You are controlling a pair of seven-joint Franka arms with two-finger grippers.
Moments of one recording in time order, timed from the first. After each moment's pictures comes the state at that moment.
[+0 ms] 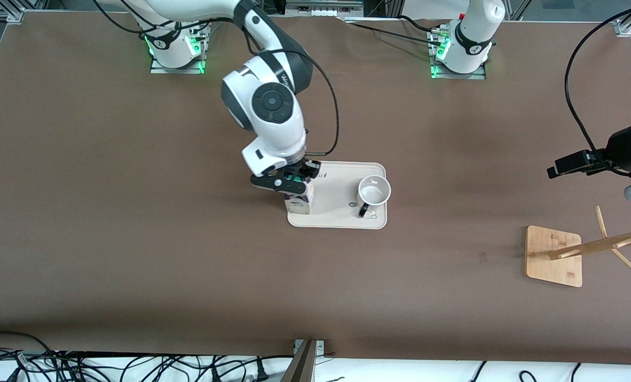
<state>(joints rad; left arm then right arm) -0.14 0.22 0.25 -1.47 -0.22 1.61 -0.02 0.66 0.61 0.02 -1.29 0.01 1.90 0.86</state>
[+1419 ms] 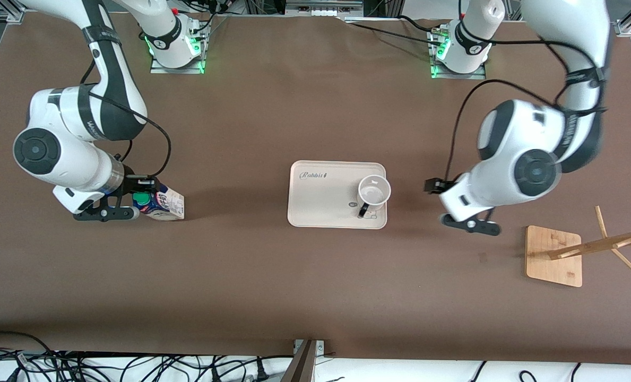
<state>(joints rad) -0.32 0.49 0.03 -1.50 -0.11 1.79 -0.05 0.29 0.34 -0.15 -1.74 0.02 1.94 0.10</state>
